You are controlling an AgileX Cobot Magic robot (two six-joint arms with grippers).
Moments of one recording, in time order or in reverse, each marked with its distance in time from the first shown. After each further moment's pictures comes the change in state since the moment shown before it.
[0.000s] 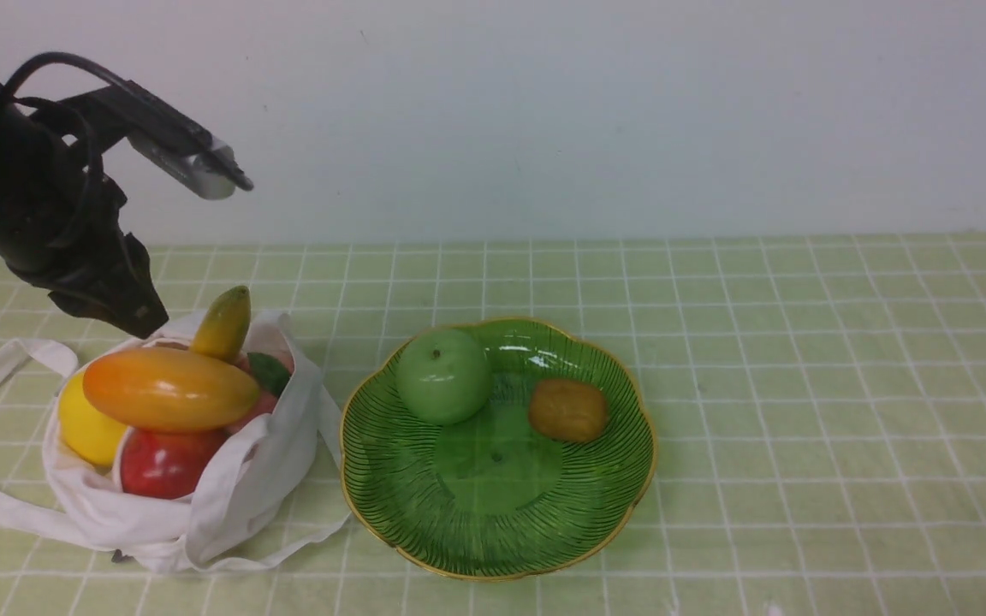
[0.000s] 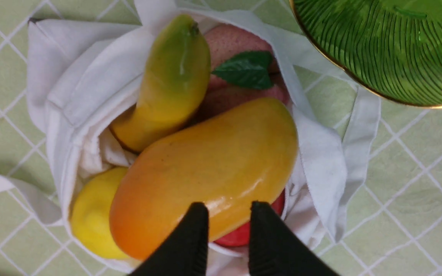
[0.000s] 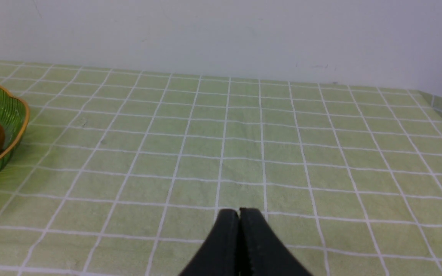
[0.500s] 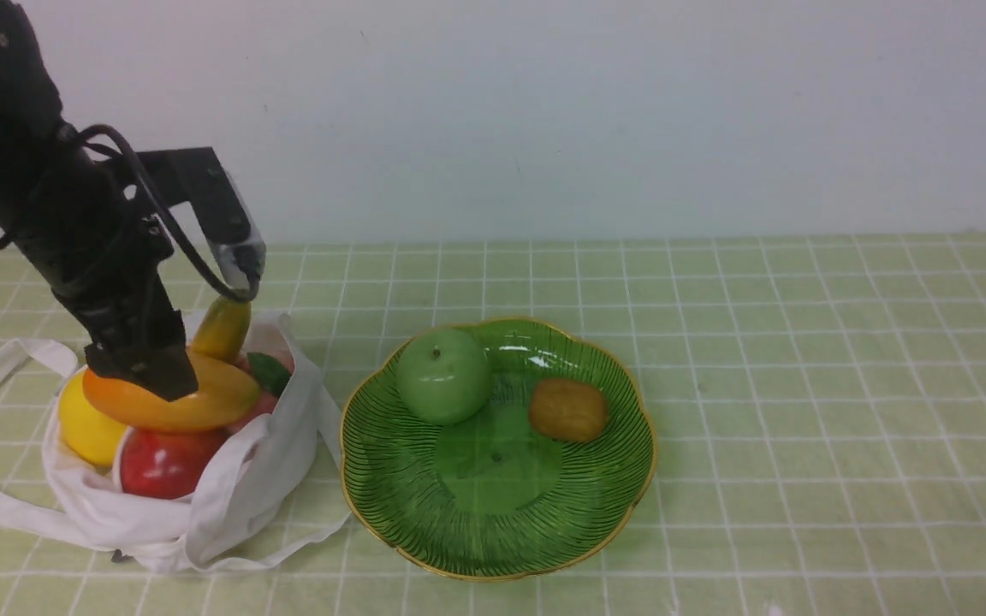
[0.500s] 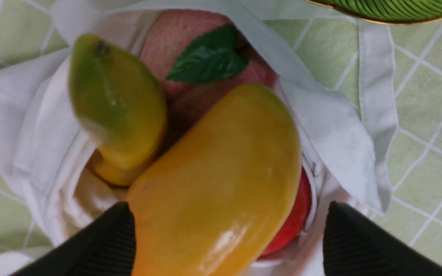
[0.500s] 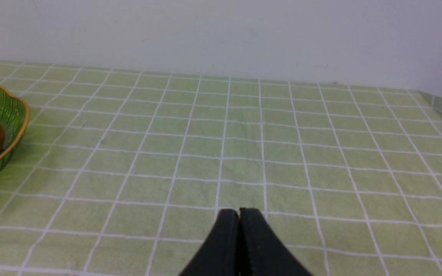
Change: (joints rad) right arm 0.000 0.000 0.000 0.000 0.000 0.000; left arm -0.071 0.106 0.000 0.076 -0.006 0.280
